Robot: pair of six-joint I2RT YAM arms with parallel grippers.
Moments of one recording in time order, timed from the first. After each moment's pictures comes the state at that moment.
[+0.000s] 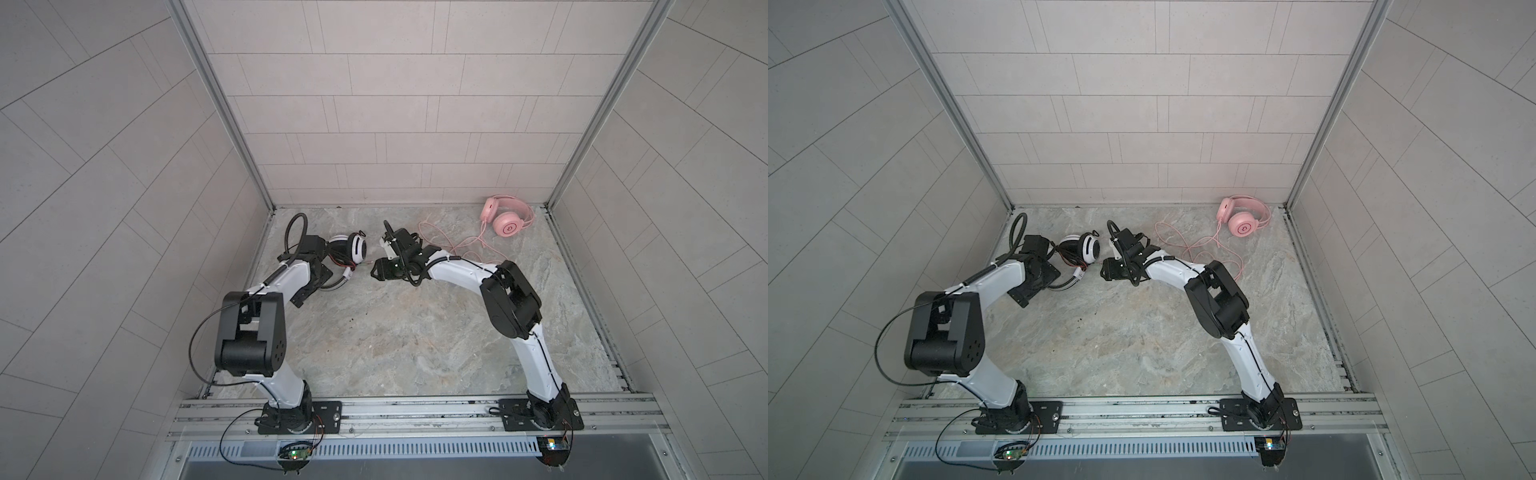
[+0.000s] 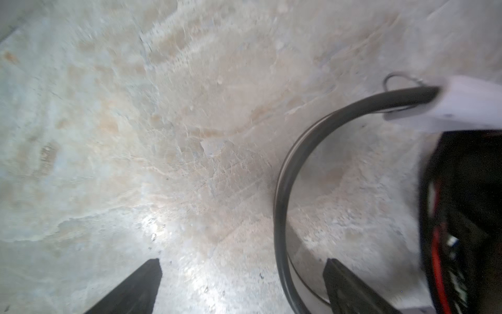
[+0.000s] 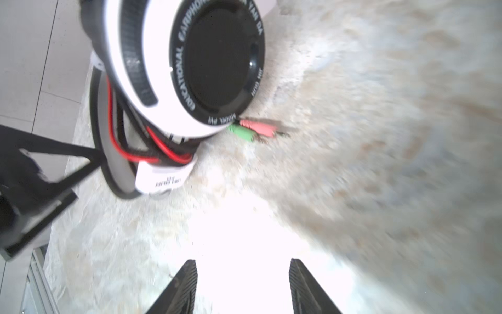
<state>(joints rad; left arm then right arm) -0.03 1.58 1.03 -0.65 -0.30 -0.88 0.68 2.14 1.64 -0.34 -0.24 0.52</state>
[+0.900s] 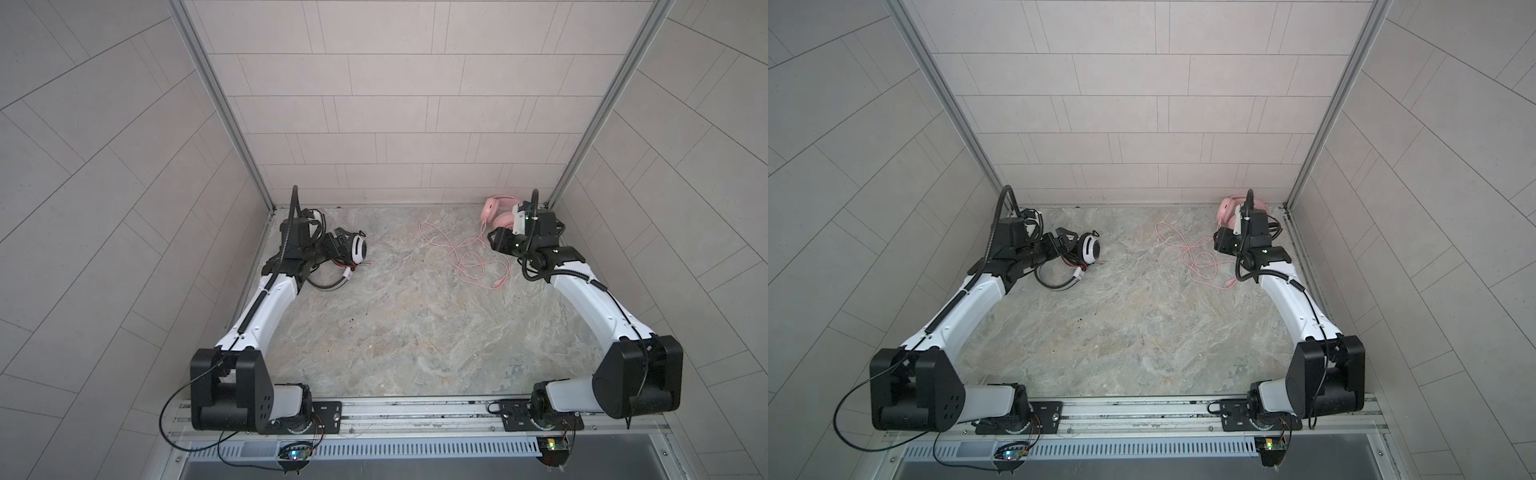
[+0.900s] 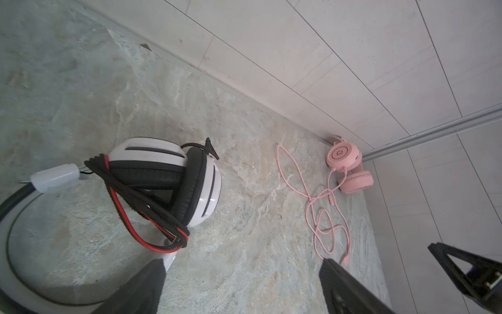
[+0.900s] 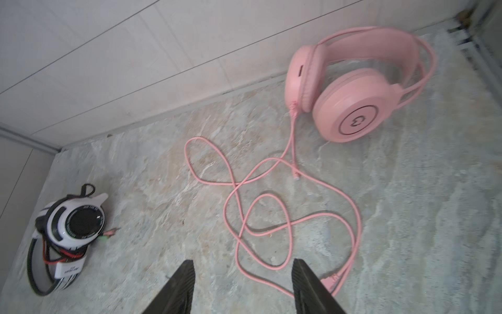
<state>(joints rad) -0.03 1.34 1.02 -0.25 0.41 -0.50 0.01 1.39 1.16 -0.40 -0.09 0.38</state>
